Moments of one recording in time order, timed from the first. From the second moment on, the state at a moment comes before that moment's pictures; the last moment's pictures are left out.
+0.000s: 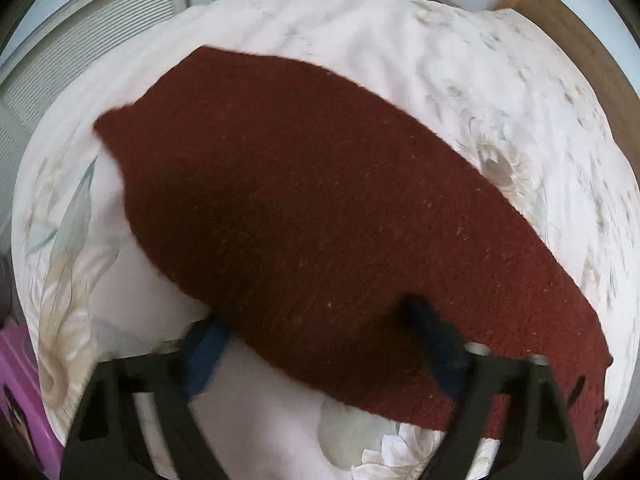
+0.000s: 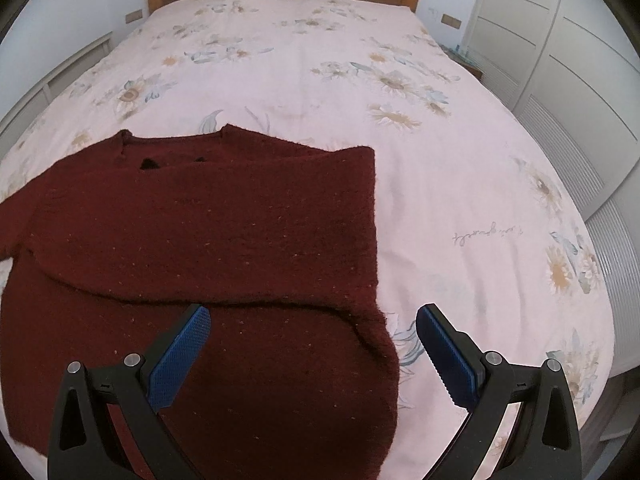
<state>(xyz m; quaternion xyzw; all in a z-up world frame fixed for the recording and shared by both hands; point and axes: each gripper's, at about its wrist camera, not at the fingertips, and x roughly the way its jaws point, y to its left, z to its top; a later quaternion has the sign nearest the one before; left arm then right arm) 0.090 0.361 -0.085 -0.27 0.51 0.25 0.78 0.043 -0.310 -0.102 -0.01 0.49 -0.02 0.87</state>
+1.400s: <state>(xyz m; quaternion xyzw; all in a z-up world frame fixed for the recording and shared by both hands) 0.168 -0.076 -0.026 0.02 0.51 -0.13 0.85 0.038 -0.349 -0.070 0.02 0.47 -0.02 0.88</state>
